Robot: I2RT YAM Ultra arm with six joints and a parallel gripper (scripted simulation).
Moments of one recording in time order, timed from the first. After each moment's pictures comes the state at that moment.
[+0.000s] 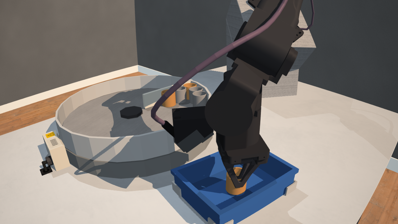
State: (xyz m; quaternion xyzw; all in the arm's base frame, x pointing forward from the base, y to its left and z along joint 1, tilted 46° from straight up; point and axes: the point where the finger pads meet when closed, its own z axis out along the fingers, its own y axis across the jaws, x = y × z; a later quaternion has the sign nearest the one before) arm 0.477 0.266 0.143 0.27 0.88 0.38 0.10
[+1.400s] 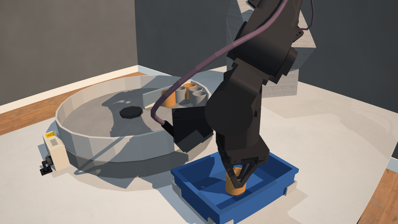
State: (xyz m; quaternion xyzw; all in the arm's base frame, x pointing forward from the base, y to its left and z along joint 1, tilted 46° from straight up) arm 0.478 0.266 0.143 0.28 0.88 0.38 0.10
